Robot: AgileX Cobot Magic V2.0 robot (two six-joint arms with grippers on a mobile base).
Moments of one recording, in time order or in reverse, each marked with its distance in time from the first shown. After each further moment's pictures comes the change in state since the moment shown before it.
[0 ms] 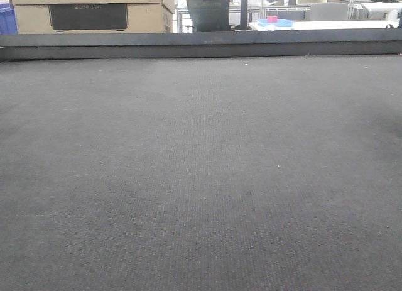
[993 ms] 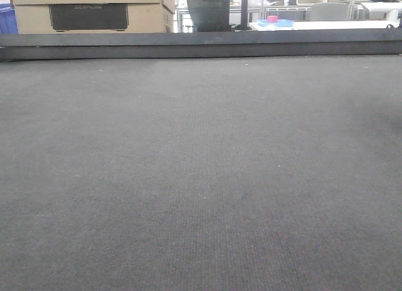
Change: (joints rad) left arm -0.027 -0.645 -0.018 -0.021 -0.031 0.003; right arm 0.000 -0.062 -0.163 0.000 0.004 0.000
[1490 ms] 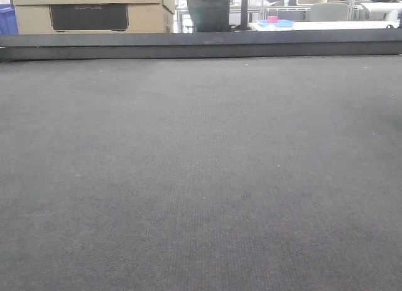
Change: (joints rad) left arm 0.000 -0.235 -0.002 -0.002 -0.054 0.000; right arm 0.000 -0.125 -0.096 0.000 0.043 0.000
